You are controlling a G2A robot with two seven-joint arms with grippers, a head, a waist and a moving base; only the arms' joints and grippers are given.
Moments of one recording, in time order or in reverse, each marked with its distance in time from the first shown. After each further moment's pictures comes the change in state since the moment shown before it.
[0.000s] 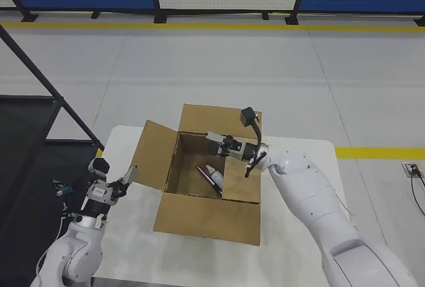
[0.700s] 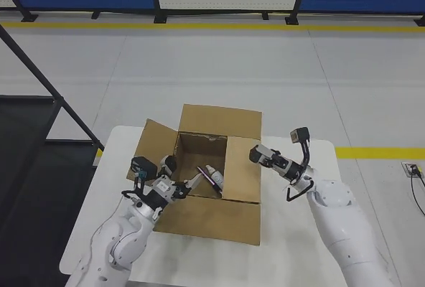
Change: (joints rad) left arm -0.210 -0.048 0.327 0.079 -0.041 -0.047 -0.188; right arm -0.437 0.209 0.298 -0.589 -0.092 0.056 -0.055
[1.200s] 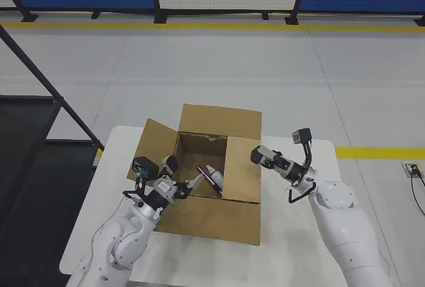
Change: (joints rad) left arm 0.002 0.000 0.000 0.000 0.001 0.000 -0.001; right arm 0.001 0.000 0.000 0.001 0.000 0.001 0.000
